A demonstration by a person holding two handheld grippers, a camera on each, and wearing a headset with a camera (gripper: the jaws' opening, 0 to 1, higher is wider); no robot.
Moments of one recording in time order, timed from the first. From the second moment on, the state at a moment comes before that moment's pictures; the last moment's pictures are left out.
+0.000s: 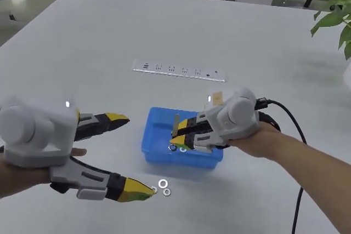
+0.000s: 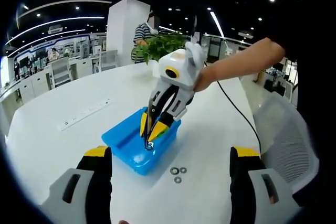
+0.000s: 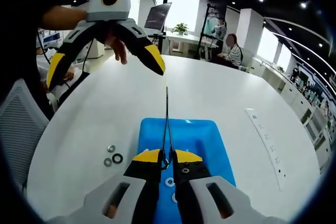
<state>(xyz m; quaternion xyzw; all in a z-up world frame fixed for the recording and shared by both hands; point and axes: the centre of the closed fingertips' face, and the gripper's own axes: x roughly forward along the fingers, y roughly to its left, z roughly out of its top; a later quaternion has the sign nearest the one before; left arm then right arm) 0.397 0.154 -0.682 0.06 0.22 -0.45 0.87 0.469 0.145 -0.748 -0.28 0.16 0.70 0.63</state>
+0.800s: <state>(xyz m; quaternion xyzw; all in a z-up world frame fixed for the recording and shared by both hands) 0.443 0.146 -0.690 0.11 0.21 -0.45 0.86 0.473 0.149 -0.764 -0.28 0.18 0.71 0.63</state>
